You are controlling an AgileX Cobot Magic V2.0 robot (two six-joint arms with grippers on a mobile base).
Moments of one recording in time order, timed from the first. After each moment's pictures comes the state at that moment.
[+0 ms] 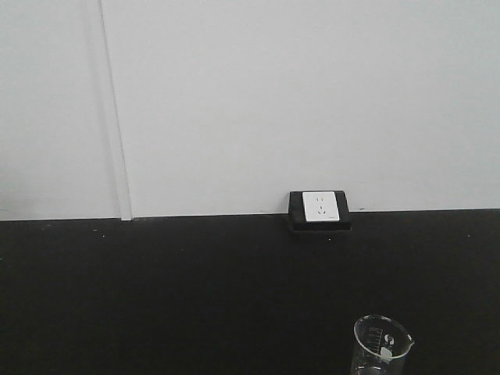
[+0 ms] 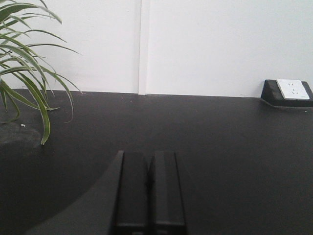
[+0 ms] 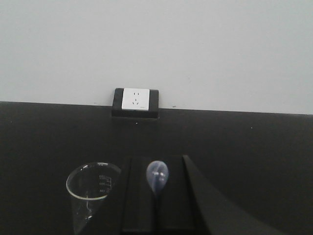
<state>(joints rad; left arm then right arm) -0.07 -0.01 0.03 -0.02 0.01 0.05 -0.07 0.54 -0.20 -0.63 -0.21 0.56</state>
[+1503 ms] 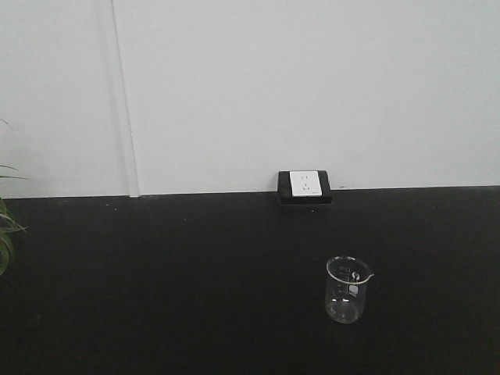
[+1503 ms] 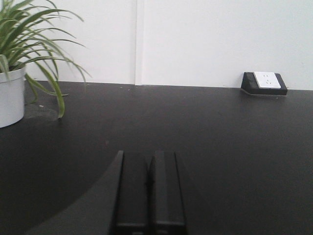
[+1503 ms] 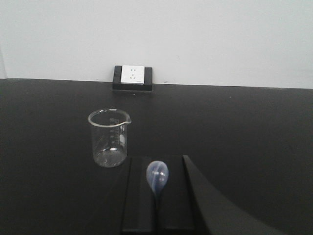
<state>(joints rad) -0.07 -0.01 0.03 -0.02 0.01 0.05 -0.07 0.54 -0.19 -0.63 -0.19 0.56</state>
